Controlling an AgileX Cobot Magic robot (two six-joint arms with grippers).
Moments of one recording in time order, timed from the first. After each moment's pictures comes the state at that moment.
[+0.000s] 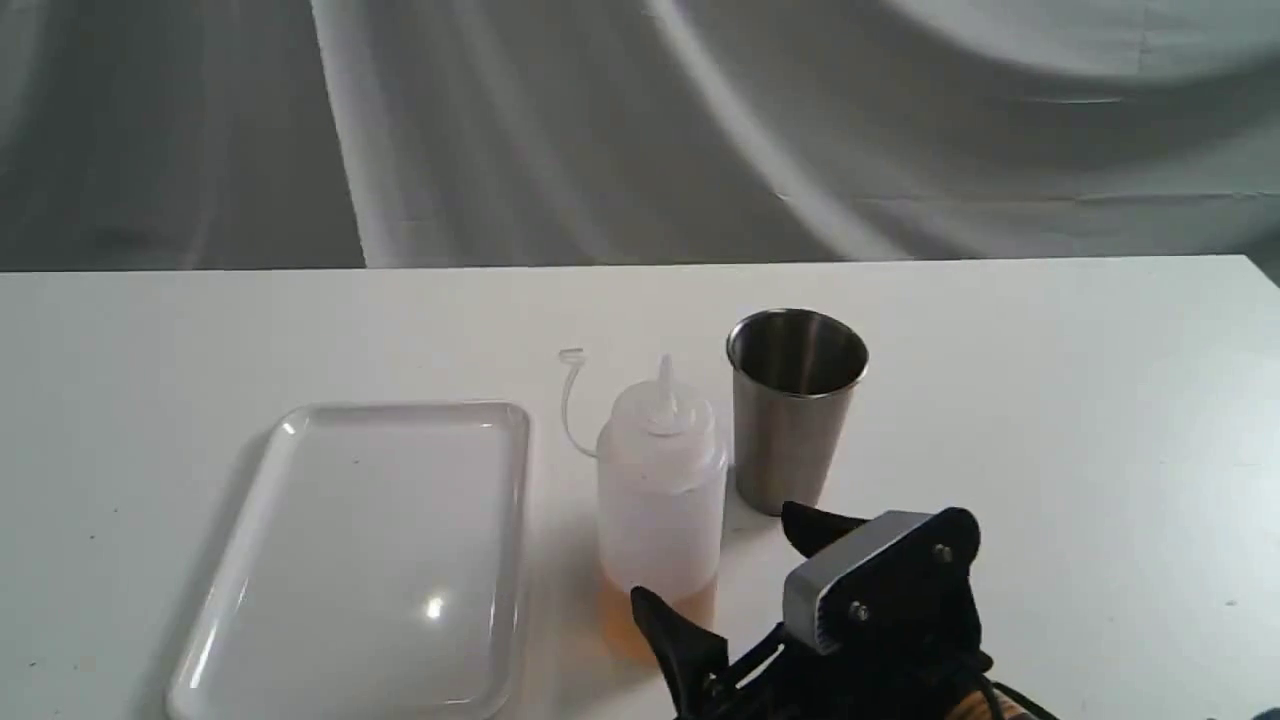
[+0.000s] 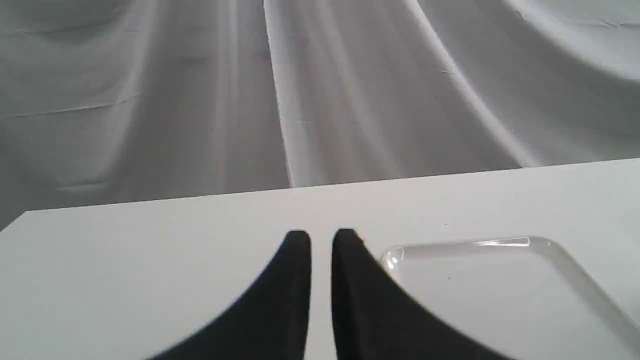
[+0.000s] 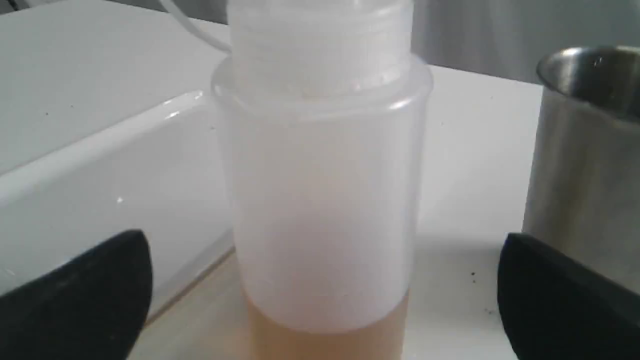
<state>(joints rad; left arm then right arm) 0.03 0.00 0.00 0.04 0.13 0.04 0.57 1.92 -0.40 0.11 -1.21 0.00</state>
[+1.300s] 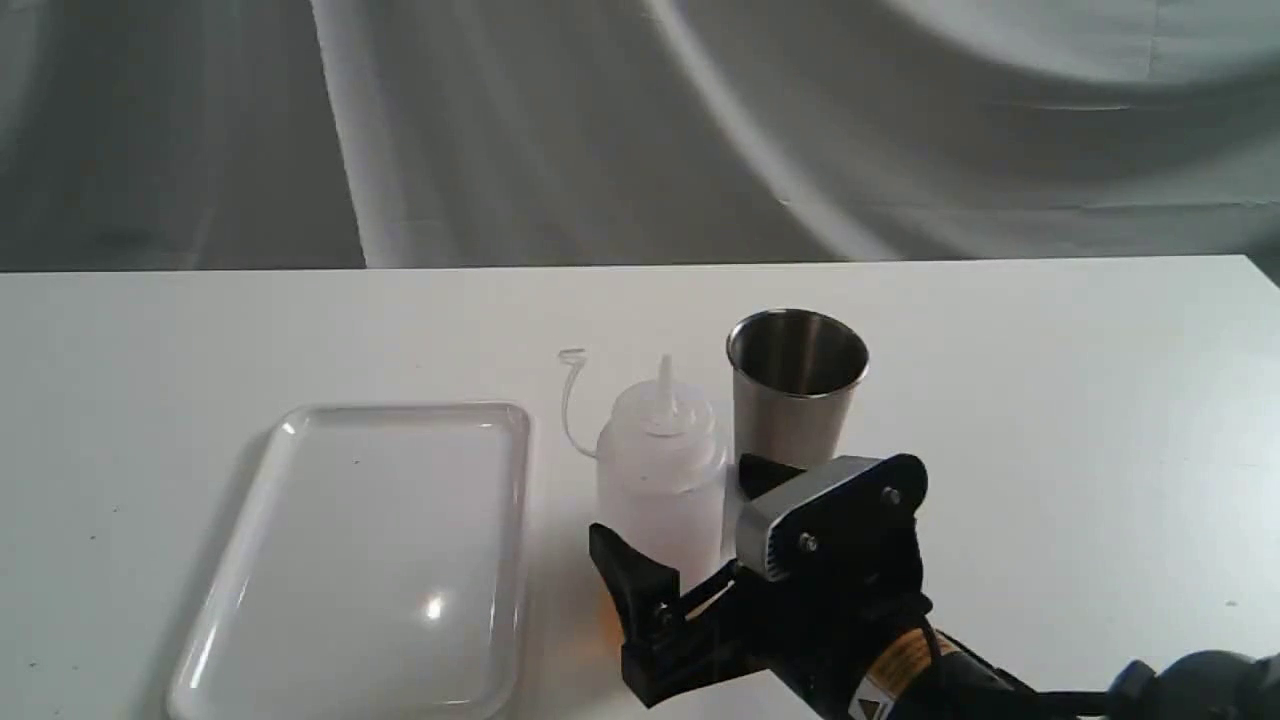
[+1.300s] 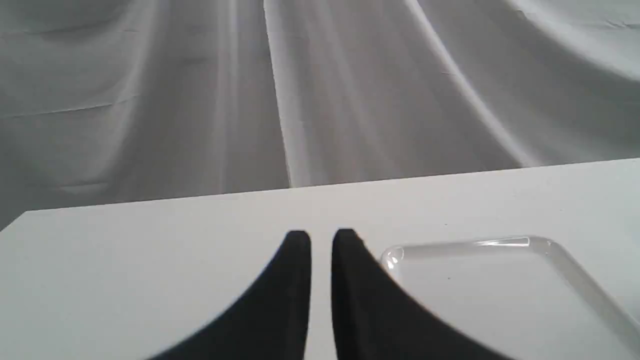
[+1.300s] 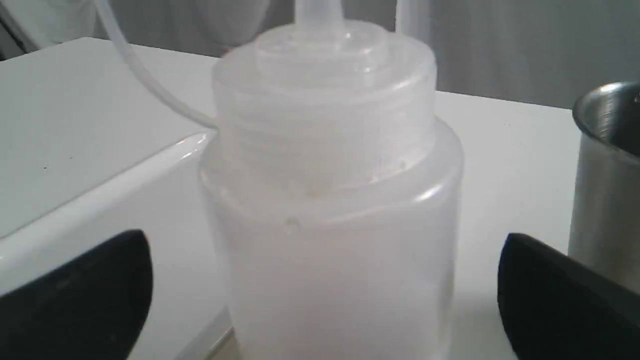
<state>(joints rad) 0.03 0.00 0.00 0.04 0.13 0.04 0.57 1.96 -0.52 0.11 -1.18 0.05</state>
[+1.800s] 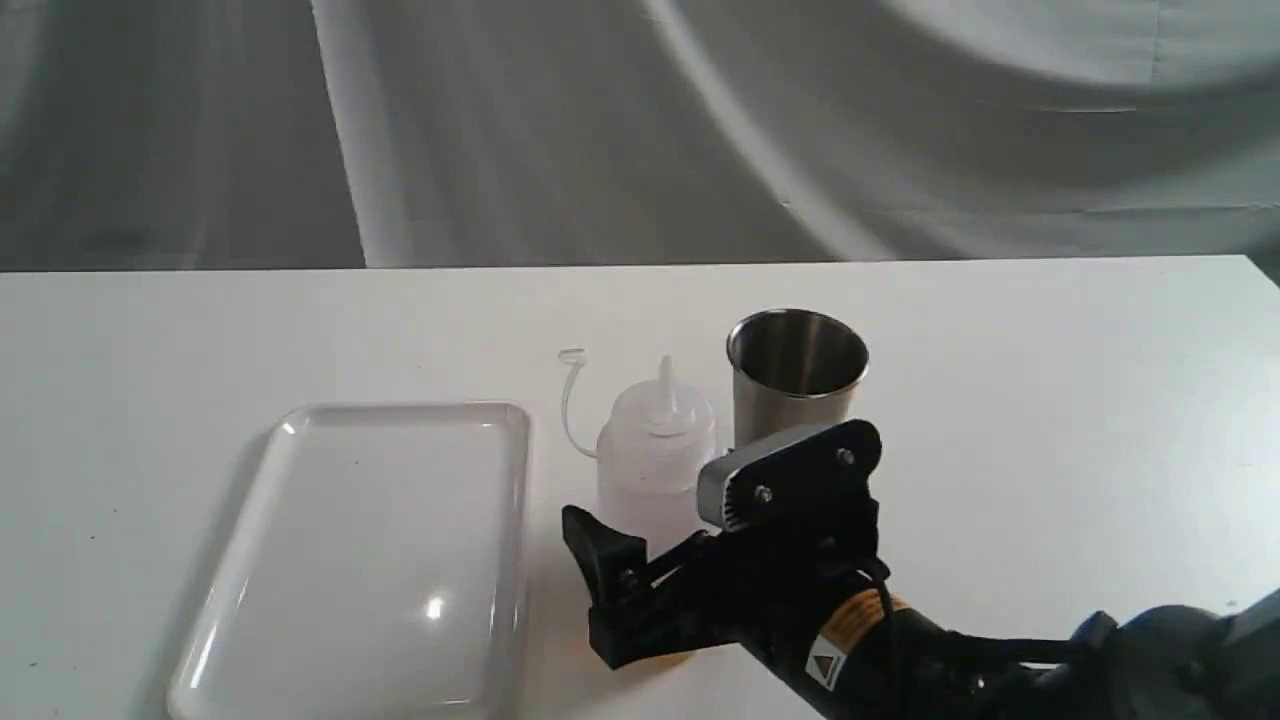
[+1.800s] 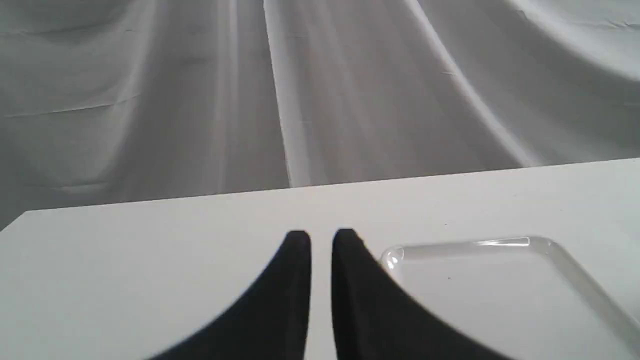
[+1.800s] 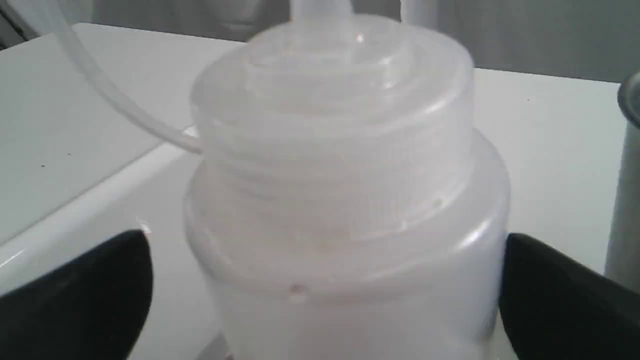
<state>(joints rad) 0.03 0.00 0.00 0.04 0.13 0.04 0.57 1.96 -0.61 0.11 -1.02 0.08</state>
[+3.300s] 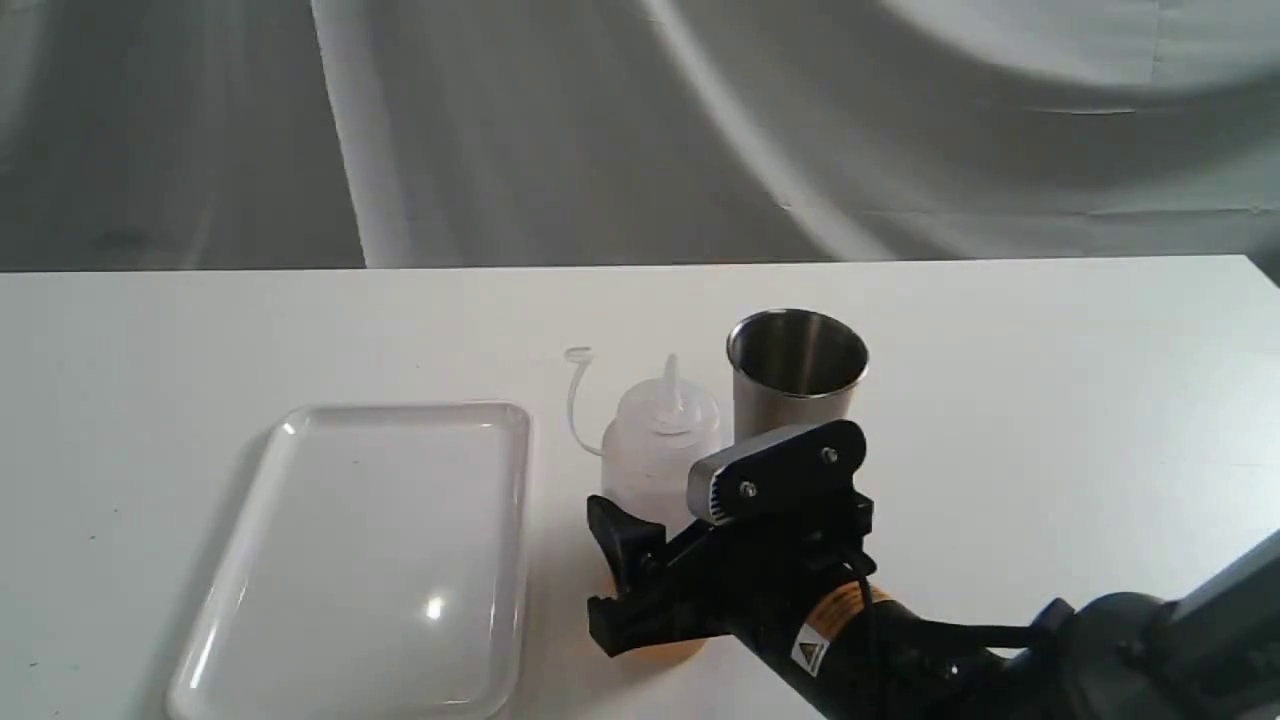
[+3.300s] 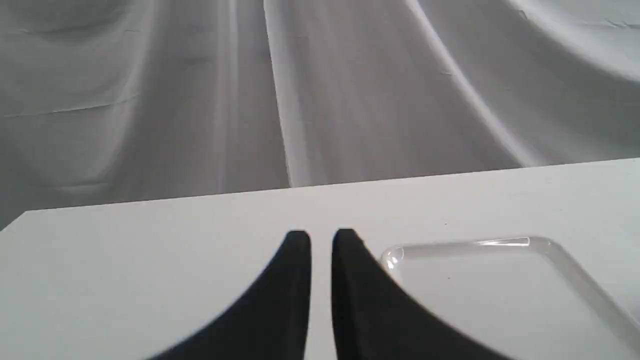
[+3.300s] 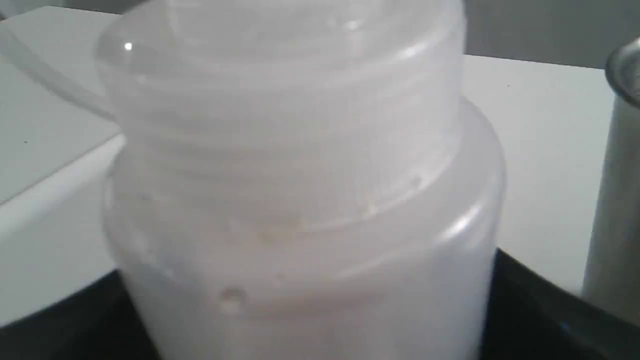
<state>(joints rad) 0.03 0.00 0.00 0.04 0.13 0.04 0.55 2.02 -0.66 0.13 -1.02 0.06</state>
